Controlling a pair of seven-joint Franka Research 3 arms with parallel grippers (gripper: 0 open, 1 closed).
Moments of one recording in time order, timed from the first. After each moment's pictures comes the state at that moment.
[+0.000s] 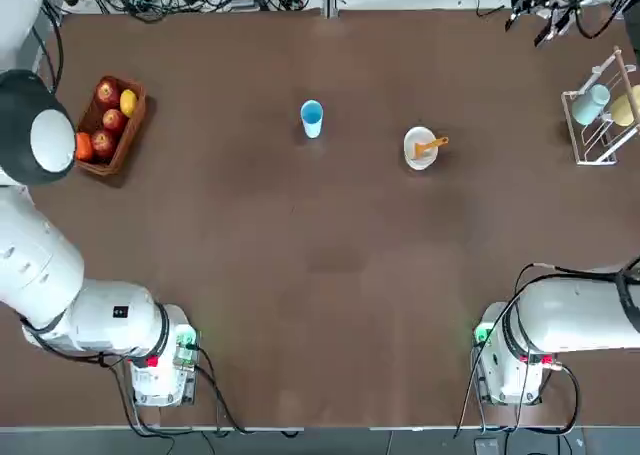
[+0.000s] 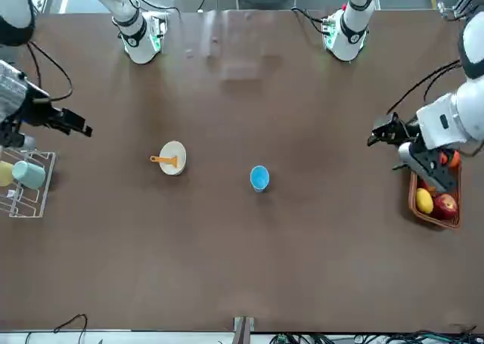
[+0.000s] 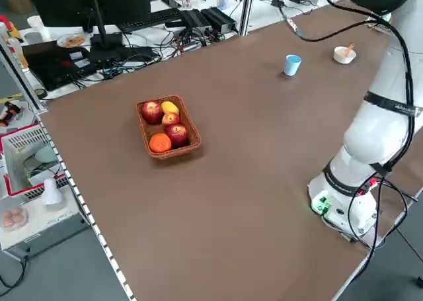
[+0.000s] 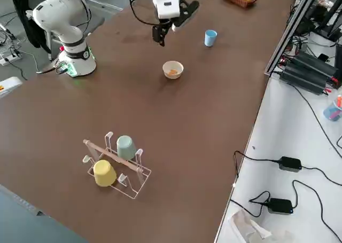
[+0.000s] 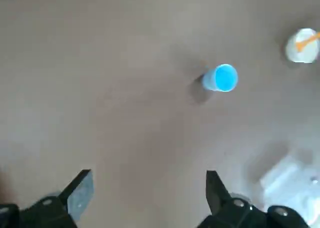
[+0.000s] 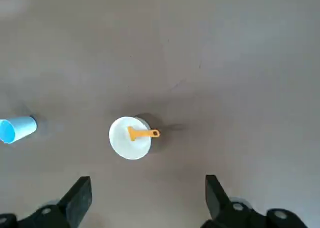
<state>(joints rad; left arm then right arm) 0.00 0.28 -0.08 -1.40 -0.38 1.61 0.53 0.01 -0.08 -0.09 -1.96 0.33 1.82 0.05</state>
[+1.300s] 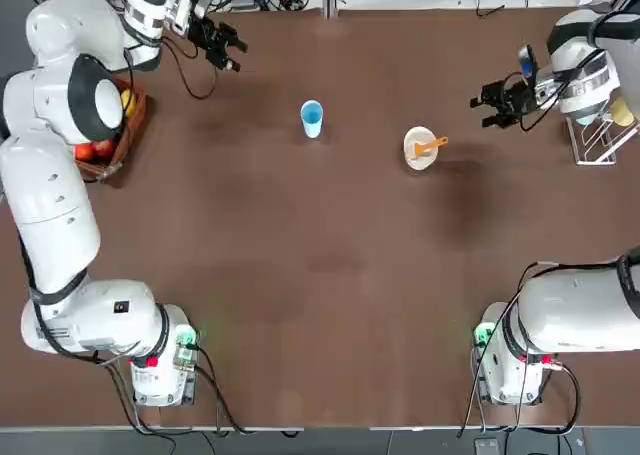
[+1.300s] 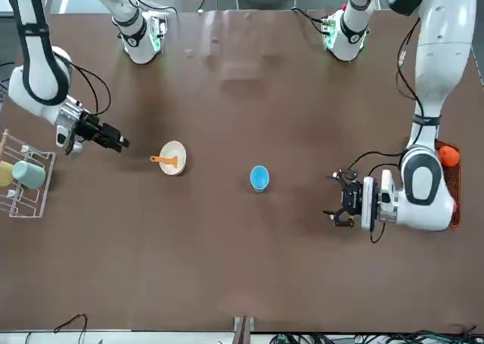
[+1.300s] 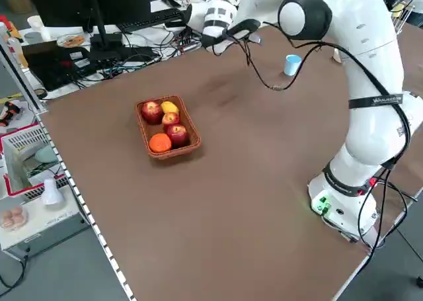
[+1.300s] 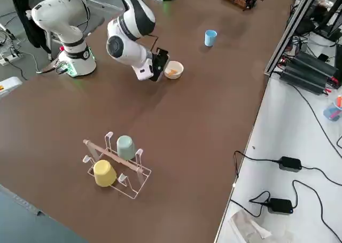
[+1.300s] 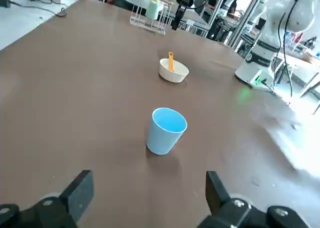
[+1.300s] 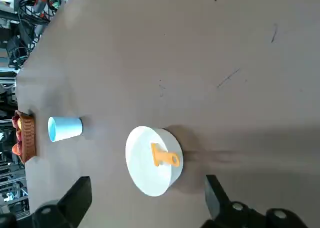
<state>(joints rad) 0.03 0.76 -0.09 -1.44 -1.02 1.68 1.92 -0.07 0.05 -0.09 -2.45 1.11 2.22 -0.80</state>
